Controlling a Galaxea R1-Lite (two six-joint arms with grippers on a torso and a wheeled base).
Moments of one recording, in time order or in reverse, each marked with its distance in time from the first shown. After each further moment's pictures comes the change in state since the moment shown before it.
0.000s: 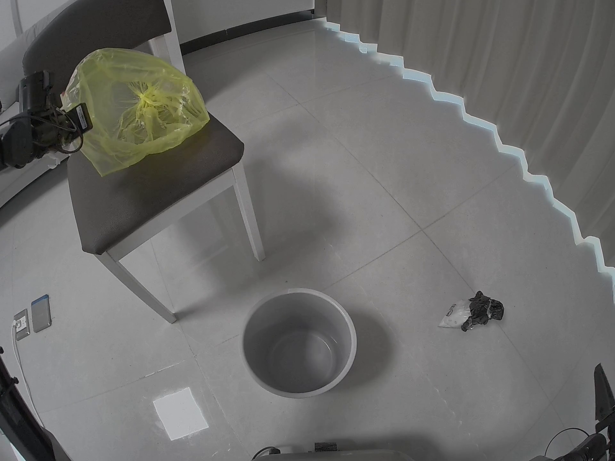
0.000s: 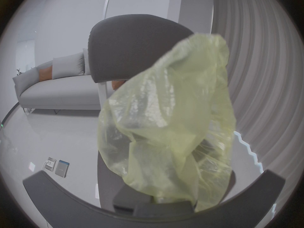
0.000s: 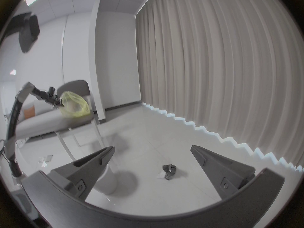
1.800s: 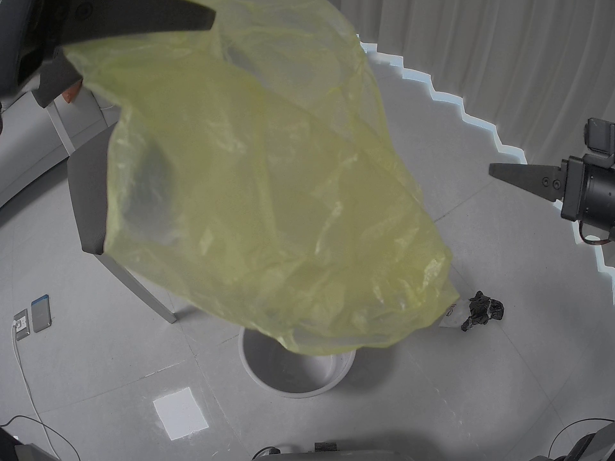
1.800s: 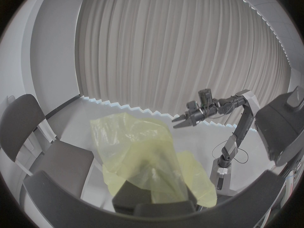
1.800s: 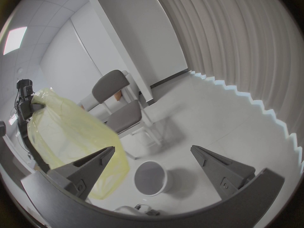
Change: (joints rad) left arm -1.179 -0.521 -0.173 0.813 0.112 0.424; right arm 0.392 1.250 -0.936 -0.013 0.226 0.138
